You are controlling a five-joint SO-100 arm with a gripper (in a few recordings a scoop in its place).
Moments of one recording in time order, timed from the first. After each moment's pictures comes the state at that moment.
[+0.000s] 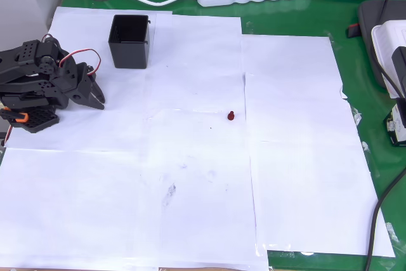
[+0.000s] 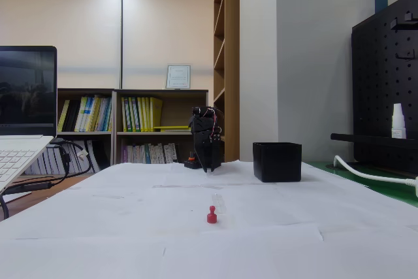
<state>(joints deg) -0.5 -10.2 4.9 80.9 -84.2</state>
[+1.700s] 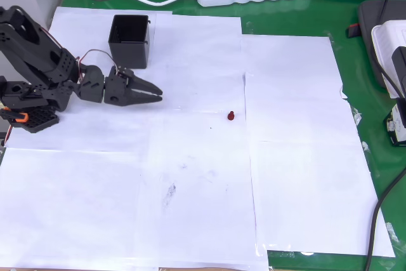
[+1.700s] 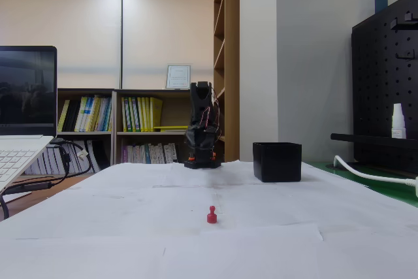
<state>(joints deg) 11.5 66.6 4.7 -55.3 -93.3</state>
